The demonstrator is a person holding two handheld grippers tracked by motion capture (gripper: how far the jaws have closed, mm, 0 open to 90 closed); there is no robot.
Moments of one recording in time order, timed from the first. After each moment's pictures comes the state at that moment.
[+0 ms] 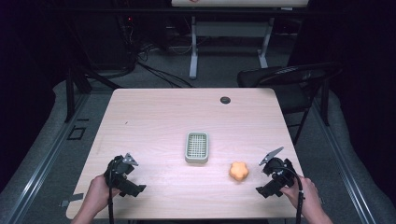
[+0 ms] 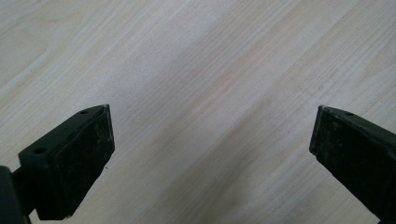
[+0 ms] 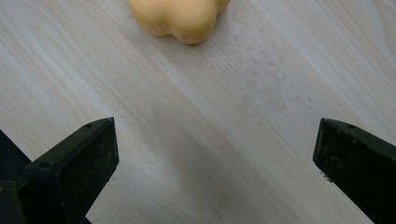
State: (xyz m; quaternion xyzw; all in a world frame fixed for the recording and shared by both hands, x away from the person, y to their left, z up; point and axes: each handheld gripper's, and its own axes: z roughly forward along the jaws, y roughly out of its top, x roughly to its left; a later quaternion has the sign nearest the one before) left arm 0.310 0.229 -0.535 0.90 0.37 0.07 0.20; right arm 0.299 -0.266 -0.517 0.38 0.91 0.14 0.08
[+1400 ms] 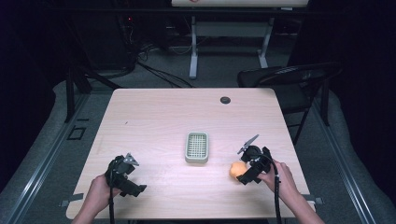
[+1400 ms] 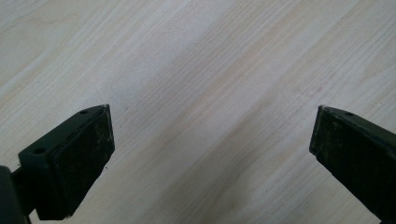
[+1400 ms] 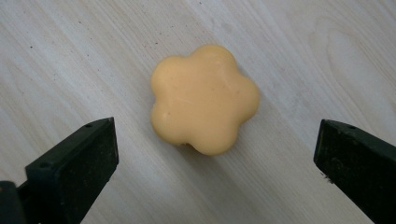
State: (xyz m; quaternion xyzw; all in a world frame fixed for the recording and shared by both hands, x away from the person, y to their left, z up) left arm 0.310 0.227 -0.536 0.90 0.37 0.07 0.20; right arm 0.341 -0.209 -0.517 0.35 0.92 0.15 0.07
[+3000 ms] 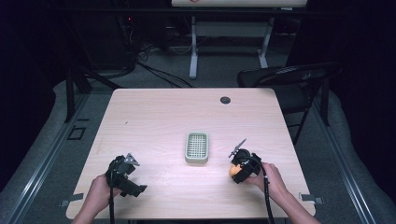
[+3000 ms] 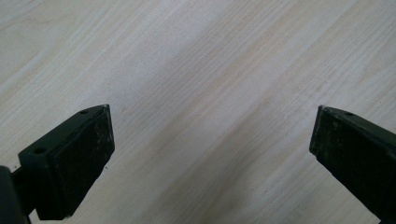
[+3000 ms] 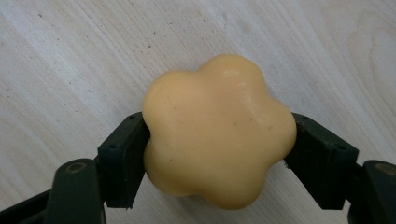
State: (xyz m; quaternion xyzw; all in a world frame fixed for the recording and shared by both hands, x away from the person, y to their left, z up) left arm 0.311 0.227 -0.537 0.91 0.37 0.07 0.19; right arm 0.350 -0.186 -0.548 0.35 0.93 0.11 0.08
